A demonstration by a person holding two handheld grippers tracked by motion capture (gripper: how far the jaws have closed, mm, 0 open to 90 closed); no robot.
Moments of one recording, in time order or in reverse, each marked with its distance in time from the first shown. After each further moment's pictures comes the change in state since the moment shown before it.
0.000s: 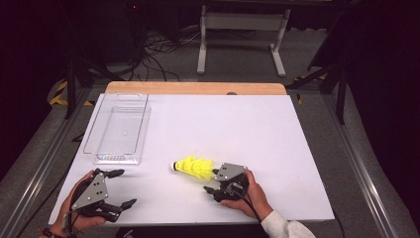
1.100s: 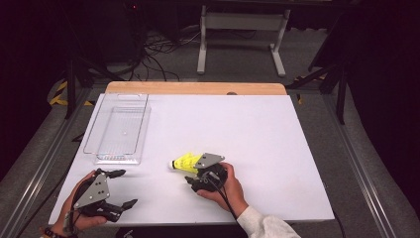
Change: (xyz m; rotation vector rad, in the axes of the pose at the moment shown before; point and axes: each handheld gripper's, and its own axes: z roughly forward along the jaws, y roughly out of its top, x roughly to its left) left arm 0.000 -0.001 0.004 0.016 -0.010 0.001; right arm 0.008 0.047 0.043 0.004 -0.054 0.137
